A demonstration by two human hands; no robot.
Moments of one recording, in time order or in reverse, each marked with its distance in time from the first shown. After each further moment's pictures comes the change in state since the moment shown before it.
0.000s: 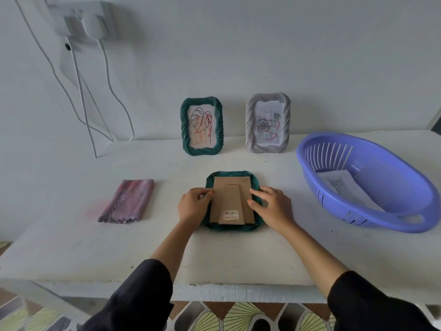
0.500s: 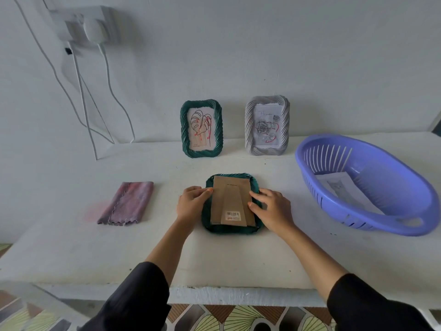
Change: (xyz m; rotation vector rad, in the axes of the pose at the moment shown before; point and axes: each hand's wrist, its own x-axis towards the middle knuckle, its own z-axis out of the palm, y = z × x) left_hand -0.003 0.010 -0.006 -0.340 -0.031 -0.095; right_hand 0.000 -0.002 -0.003 -0.039 -0.019 -0.005
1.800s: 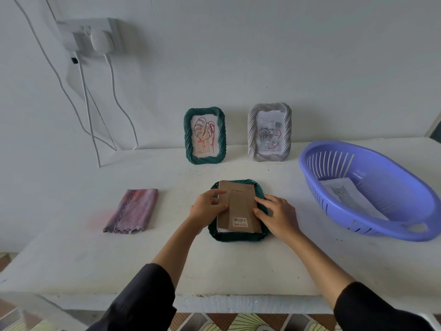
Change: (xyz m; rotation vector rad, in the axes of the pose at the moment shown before) left_hand -0.008 0.025 -0.002 0.162 -0.316 0.033; right_hand -0.002 -0.002 -0.001 0.036 -0.002 0.026
